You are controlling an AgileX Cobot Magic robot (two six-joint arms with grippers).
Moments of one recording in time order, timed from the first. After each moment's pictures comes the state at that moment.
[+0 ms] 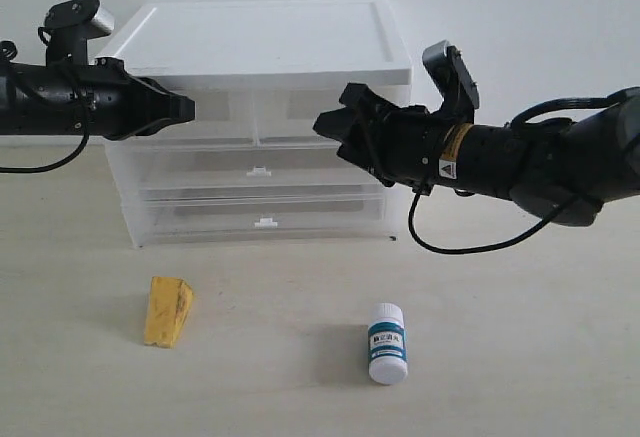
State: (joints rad) left arm -0.12 1.81 -1.15 -1.70 0.50 1.71; right arm 0.37 1.93 -1.05 -0.77 -0.73 1.51
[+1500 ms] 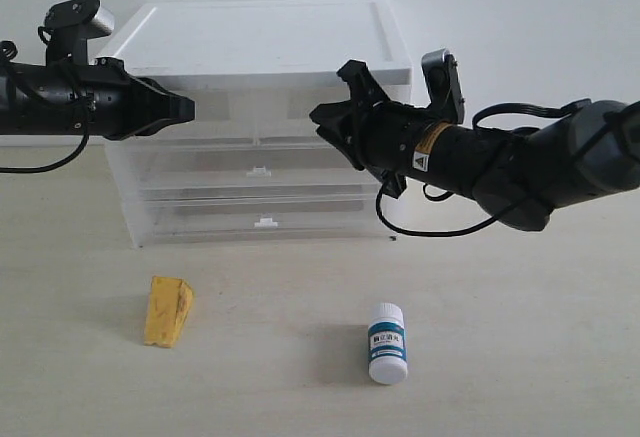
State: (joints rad) left arm -0.12 1.81 -1.15 -1.70 0.50 1.71; right arm 0.41 2.02 -1.13 -0.57 -0.77 1.62
